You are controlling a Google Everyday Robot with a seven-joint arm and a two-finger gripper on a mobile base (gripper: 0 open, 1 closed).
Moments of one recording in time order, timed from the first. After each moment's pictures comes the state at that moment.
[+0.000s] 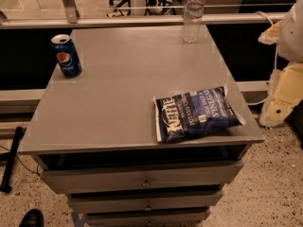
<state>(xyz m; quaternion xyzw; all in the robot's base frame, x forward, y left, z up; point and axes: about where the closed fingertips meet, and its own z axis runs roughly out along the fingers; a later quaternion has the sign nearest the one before) 0.438 -0.217 0.977 -0.60 0.78 -0.04 0.16</state>
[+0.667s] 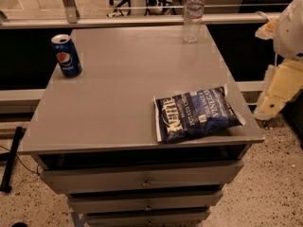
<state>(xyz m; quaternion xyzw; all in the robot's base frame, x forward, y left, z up) 0.454 -0.215 0.976 -0.61 0.77 -0.04 0.18</state>
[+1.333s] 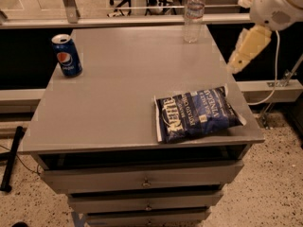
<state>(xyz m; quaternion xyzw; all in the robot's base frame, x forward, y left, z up) 0.580 -0.210 0.986 -0.59 0.75 -0.04 0.30</state>
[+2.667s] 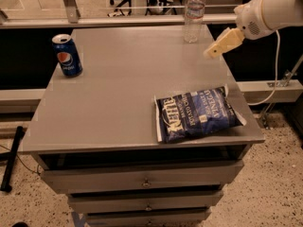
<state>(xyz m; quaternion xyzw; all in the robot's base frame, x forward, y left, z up) 0.689 -0.209 0.945 -0.46 0.78 0.05 0.43</state>
